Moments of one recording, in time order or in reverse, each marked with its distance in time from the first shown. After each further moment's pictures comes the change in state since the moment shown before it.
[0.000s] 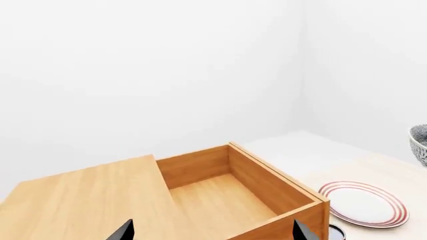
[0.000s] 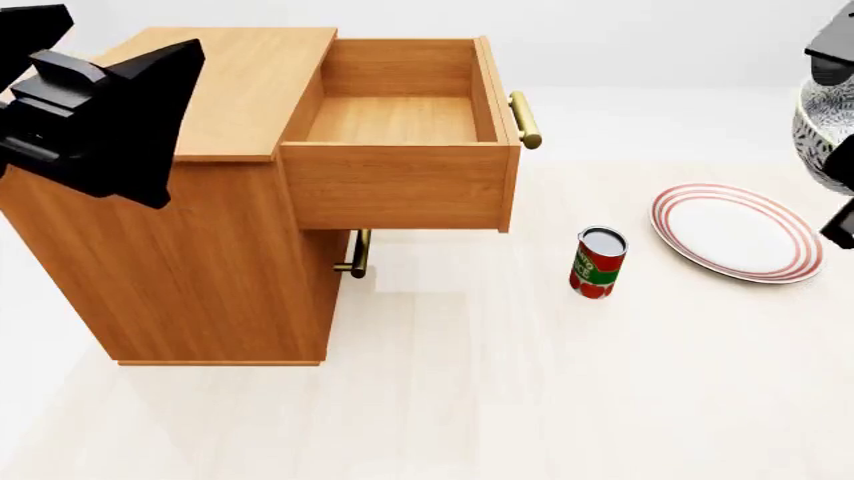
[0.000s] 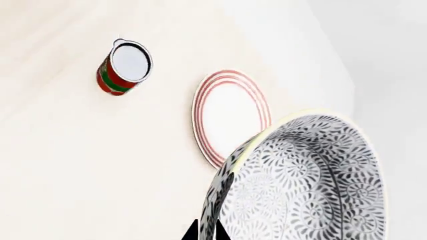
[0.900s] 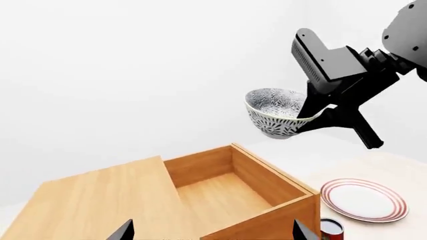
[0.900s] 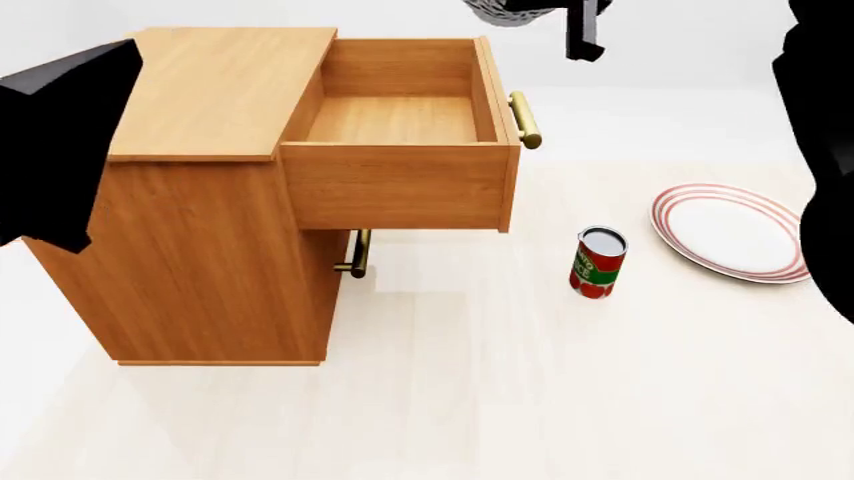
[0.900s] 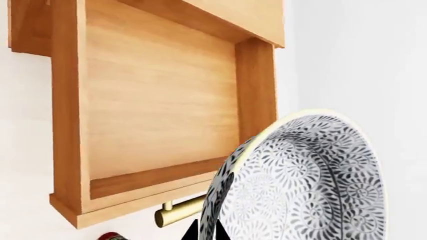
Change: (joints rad) left arm -0.095 -0.163 0.024 0.071 -0.256 0.062 -0.126; right arm -0.188 -0.841 0.546 1.150 -0.643 -0.991 -0.745
